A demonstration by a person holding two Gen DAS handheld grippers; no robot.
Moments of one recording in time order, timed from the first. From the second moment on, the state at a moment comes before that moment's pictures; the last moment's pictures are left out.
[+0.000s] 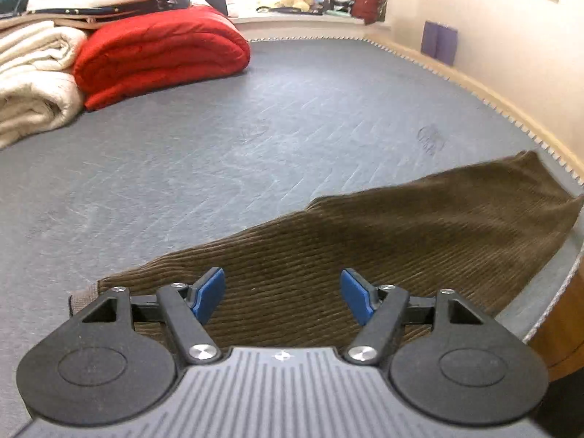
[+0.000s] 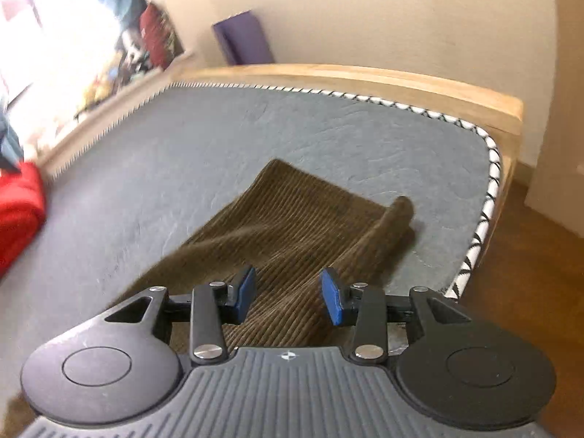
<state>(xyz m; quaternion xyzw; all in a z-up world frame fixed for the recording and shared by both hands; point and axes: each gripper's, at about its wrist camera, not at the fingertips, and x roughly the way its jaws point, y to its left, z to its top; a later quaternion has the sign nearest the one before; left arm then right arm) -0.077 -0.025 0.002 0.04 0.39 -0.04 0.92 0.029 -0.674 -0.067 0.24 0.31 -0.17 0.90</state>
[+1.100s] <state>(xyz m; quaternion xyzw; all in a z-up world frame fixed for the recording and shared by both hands) -0.024 -0.058 -0.018 0.01 0.41 -0.07 0.91 0.081 -0.747 -0.126 0.36 0.27 -0.24 0.86</state>
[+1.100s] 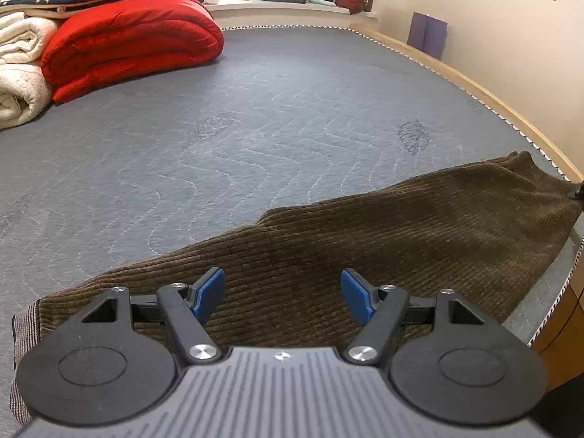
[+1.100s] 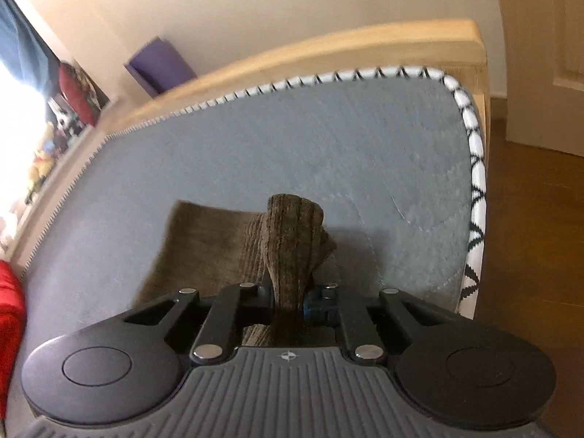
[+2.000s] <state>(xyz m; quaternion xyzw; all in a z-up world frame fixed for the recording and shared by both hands) -0.069 0.030 -0.008 -0.05 0.43 -0.03 0.90 -0.057 -0.241 -0.115 -0.27 0.39 0.29 0.83</state>
